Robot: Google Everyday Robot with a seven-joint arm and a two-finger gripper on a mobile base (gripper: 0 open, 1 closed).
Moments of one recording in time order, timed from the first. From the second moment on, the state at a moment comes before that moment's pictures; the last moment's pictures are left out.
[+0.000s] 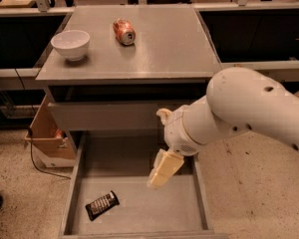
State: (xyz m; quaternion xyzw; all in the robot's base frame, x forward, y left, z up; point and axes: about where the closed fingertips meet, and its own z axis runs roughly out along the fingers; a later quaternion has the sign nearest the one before) arm 0.441 -0.015 0.794 -0.64 0.70 0.12 0.28
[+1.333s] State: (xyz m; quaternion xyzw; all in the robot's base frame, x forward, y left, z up) arm 0.448 0.052 0.624 -0.68 0.68 0.12 0.24
